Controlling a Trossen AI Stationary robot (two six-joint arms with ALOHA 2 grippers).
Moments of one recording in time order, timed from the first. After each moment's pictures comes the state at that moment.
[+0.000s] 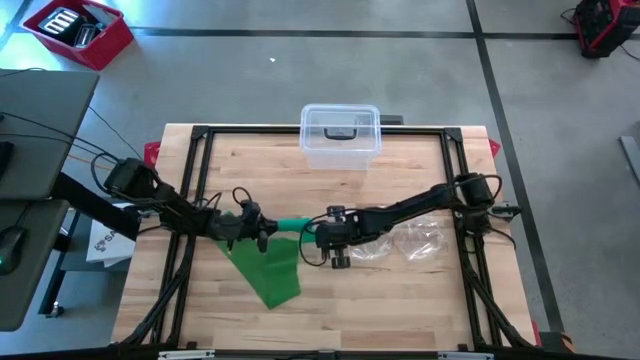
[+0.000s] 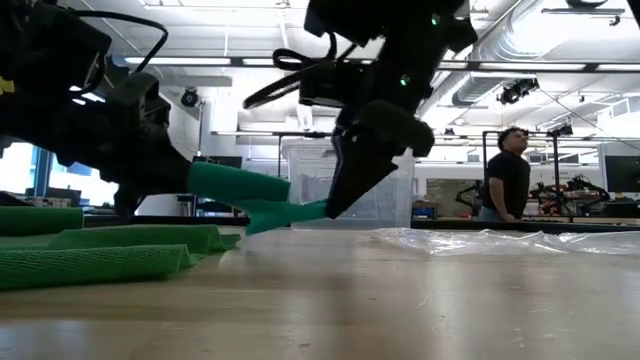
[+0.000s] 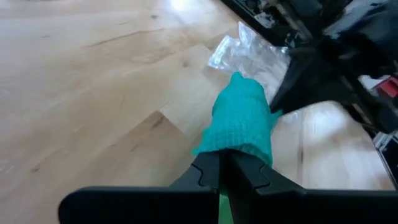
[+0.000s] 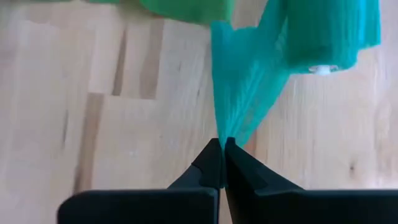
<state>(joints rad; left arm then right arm) -0.29 1.53 0.11 1.03 -0.51 -0.81 0.19 1.99 1.31 -0.45 0.17 0.00</state>
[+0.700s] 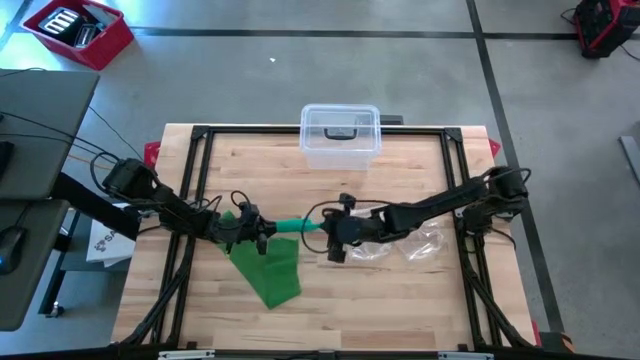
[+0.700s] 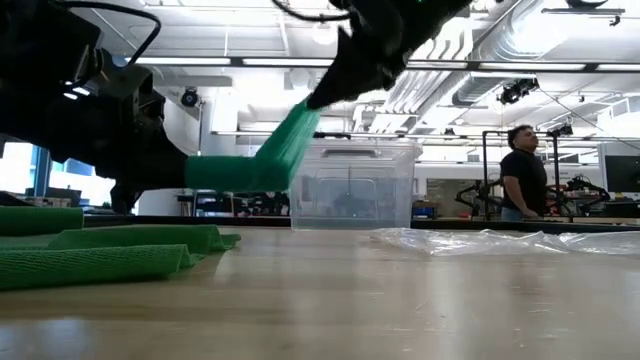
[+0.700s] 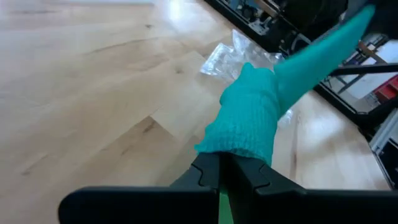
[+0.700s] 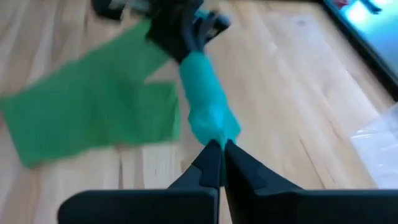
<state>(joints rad) -0.35 1.53 0.12 1.00 -0.58 -0.81 0.24 1.73 1.18 -0.16 0.43 0.16</state>
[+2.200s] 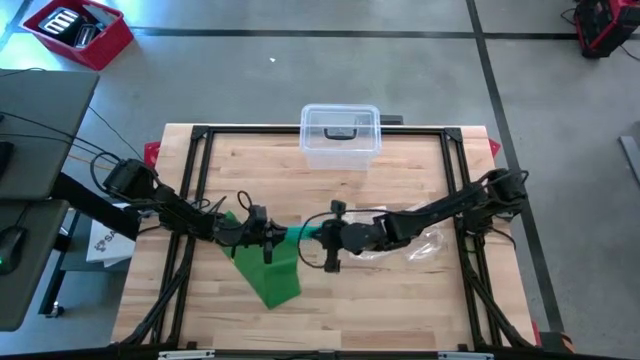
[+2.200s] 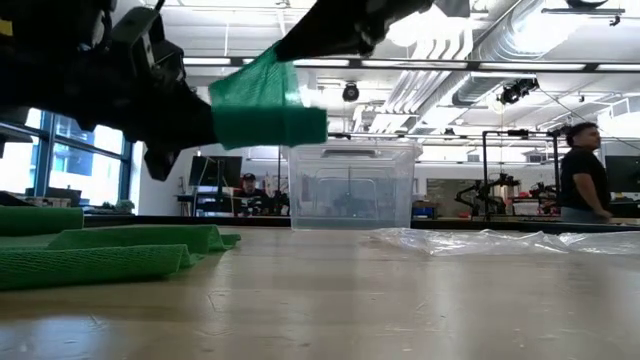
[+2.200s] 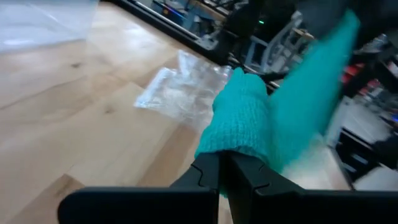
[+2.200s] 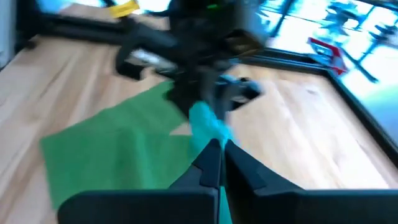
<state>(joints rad) -0.36 1.53 0.25 1.07 -0.50 -0.60 0.29 1.75 1.18 0.08 0.46 0.00</state>
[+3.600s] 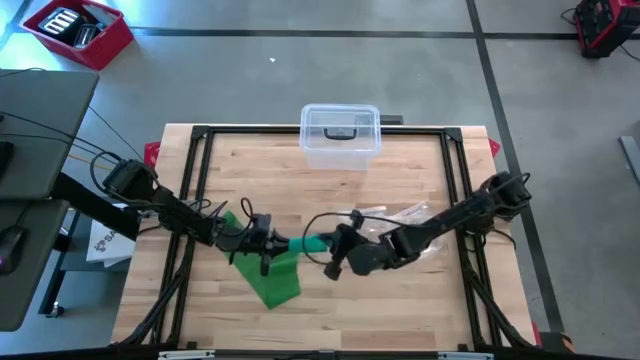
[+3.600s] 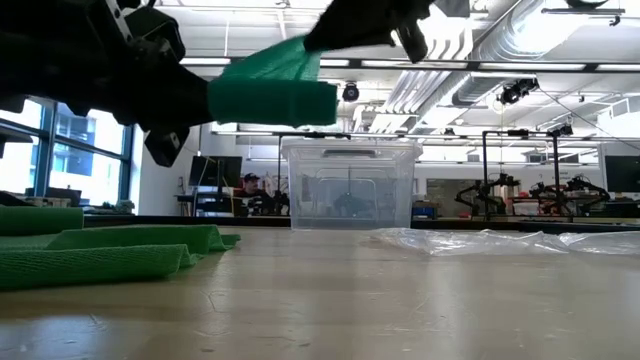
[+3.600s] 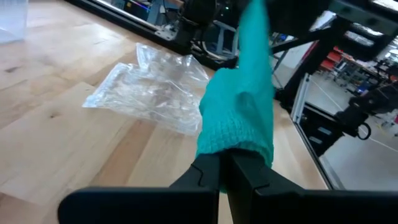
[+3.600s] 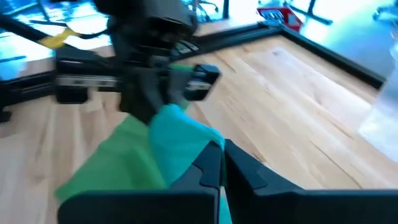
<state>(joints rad) -0.44 1.53 0.30 1.05 -0.43 -0.52 0.40 1.74 1.18 -0.02 0.72 0.46</state>
